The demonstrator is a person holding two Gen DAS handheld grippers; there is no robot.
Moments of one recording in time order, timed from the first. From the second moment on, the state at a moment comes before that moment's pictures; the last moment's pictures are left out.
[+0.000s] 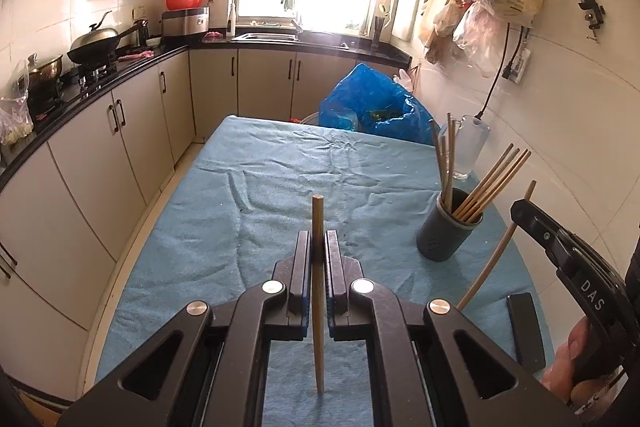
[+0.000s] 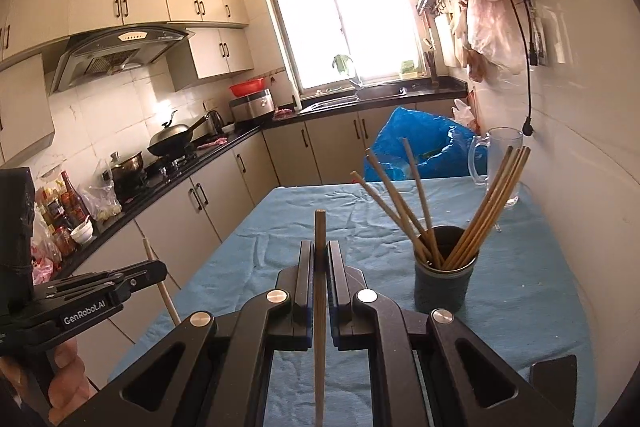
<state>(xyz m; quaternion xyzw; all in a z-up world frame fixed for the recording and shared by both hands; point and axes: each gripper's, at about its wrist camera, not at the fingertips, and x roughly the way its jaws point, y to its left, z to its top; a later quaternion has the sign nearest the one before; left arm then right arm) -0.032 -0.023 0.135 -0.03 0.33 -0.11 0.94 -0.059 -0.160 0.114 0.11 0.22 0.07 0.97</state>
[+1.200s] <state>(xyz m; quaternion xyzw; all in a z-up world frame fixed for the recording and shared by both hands) -0.032 -0.121 0.206 0.02 0.29 -0.20 0.93 -0.088 -0.257 0.170 0.14 0.13 -0.02 0.98</state>
